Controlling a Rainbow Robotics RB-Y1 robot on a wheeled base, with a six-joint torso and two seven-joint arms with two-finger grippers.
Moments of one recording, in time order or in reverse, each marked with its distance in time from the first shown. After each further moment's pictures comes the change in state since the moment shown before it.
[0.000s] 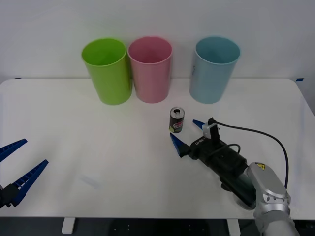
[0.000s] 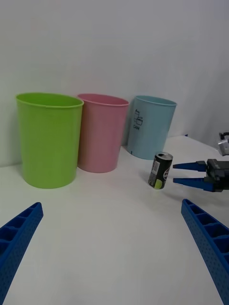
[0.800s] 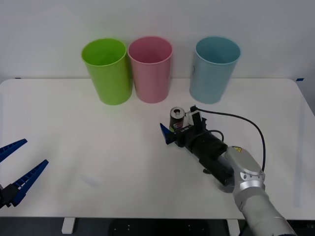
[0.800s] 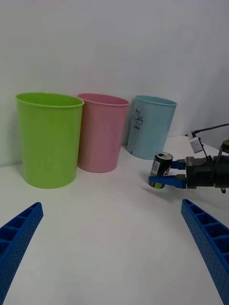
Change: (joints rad) right arm -0.199 0.056 0.017 0.217 0.002 0.164 0.031; left arm 0.000 0.000 0.000 0.000 0.000 0.000 0.000
